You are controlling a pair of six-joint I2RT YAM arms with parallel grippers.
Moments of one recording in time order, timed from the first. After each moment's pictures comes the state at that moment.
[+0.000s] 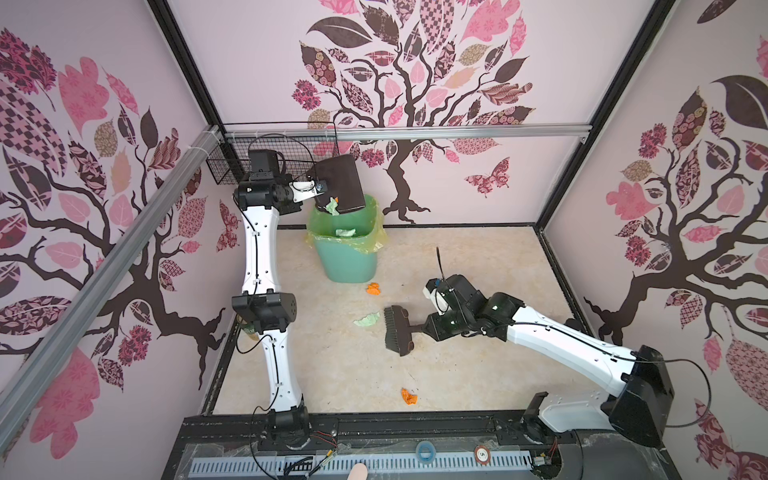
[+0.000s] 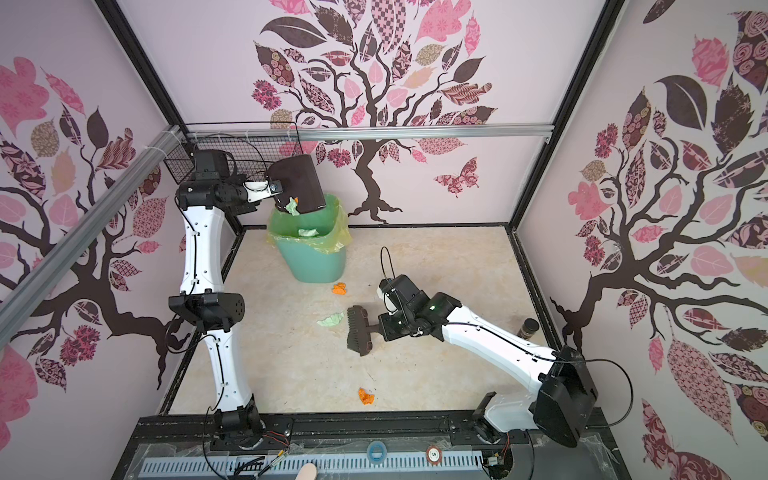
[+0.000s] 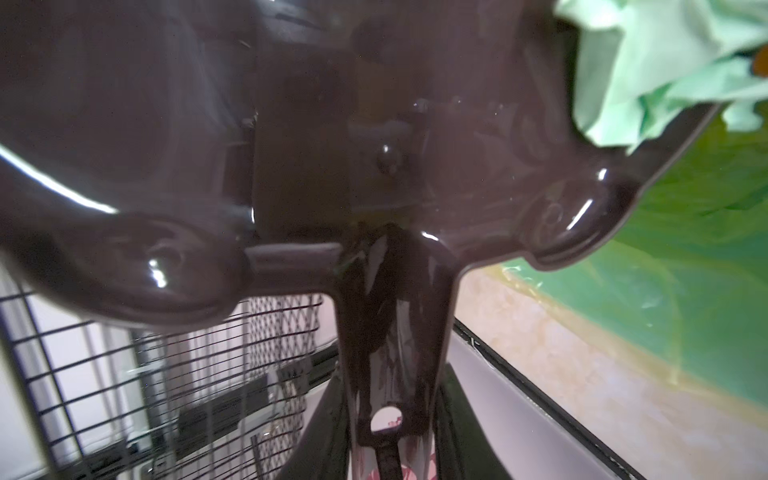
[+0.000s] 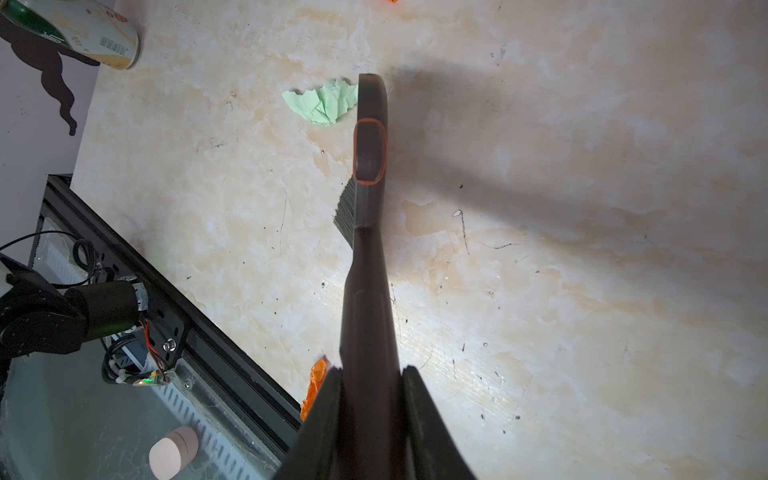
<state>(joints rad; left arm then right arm) 0.11 2.26 2.83 -1.18 0.10 1.44 0.81 1.33 1.06 -0.72 -0.15 0.46</state>
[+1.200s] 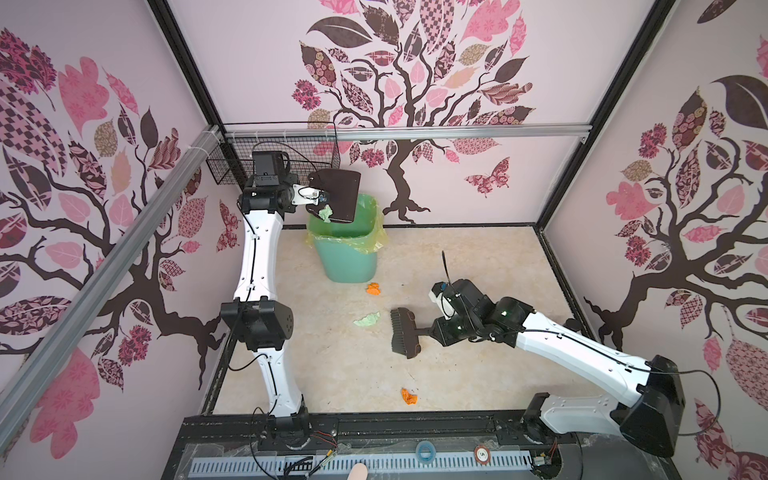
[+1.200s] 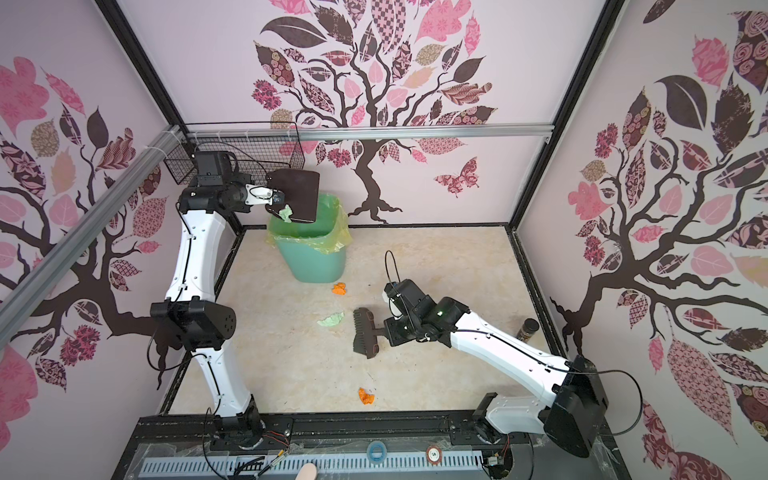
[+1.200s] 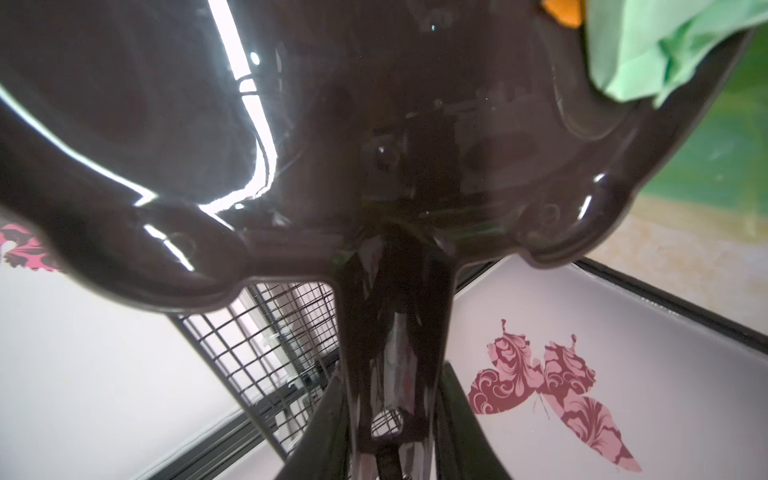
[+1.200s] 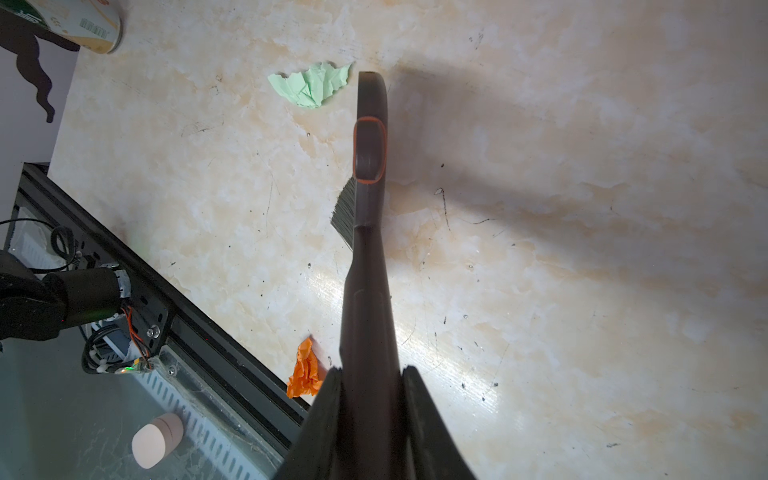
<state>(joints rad) 0.06 1.99 2.37 -0.88 -0.09 1.83 0.82 1.27 1.03 -0.77 -0.11 0.45</state>
